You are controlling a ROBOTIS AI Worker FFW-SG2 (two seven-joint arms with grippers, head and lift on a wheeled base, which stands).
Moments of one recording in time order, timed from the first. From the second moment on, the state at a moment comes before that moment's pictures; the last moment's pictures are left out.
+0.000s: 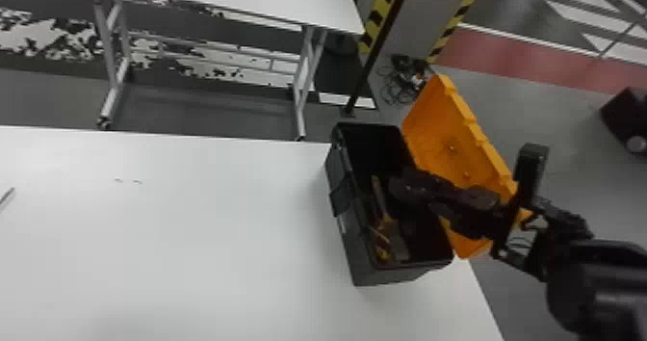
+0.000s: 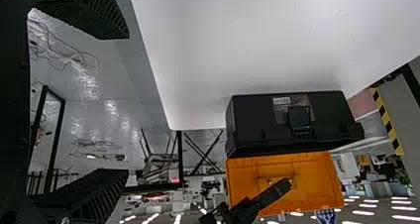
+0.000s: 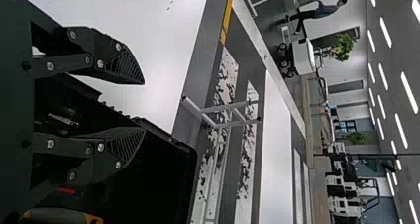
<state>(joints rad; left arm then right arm) 0.66 0.03 0.24 -2.33 0.27 1.56 -1.06 0.37 -0.38 -0.49 -2.04 -0.32 0.70 0.86</state>
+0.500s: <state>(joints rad) 0.66 0.03 0.26 -2.41 0.23 1.56 -0.83 0.55 -0.22 -0.56 -2.32 -0.52 1.15 0.87</state>
